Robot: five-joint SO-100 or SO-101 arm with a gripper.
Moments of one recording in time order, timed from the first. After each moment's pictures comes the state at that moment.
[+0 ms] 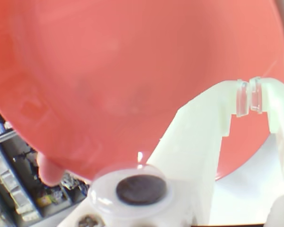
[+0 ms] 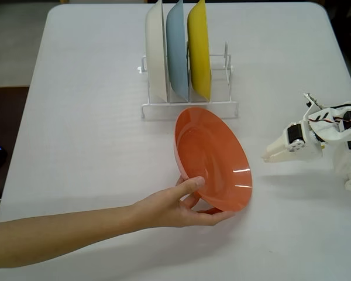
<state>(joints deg) -0.9 188.8 179.9 37.7 -3.5</state>
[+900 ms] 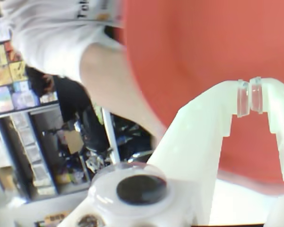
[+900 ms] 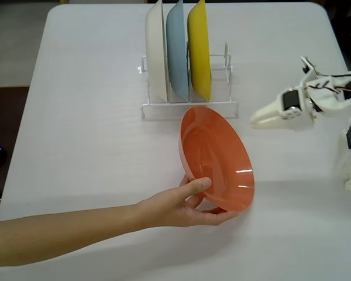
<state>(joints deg) 0.2 156.5 143.4 30.8 -10.3</state>
